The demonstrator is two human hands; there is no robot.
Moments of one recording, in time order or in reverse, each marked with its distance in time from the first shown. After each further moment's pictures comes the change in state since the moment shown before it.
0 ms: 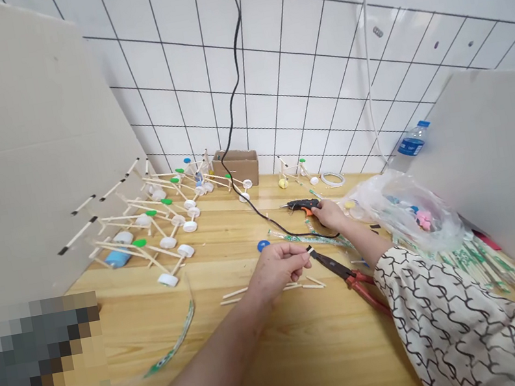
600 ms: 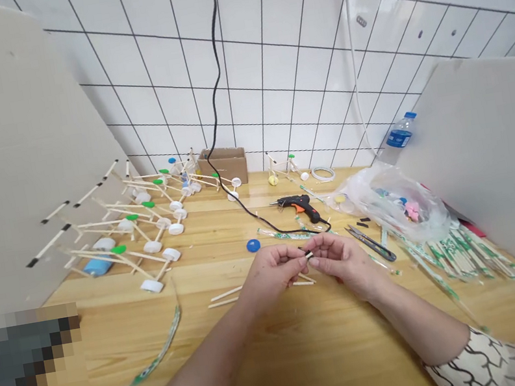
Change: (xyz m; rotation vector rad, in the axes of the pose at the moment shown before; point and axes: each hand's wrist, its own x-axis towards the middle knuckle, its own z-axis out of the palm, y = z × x) left_hand -0.012 0.005 0.008 0.159 -0.095 0.002; right_hand -0.142 0.023 -0.012 0.736 -0.424 -0.258
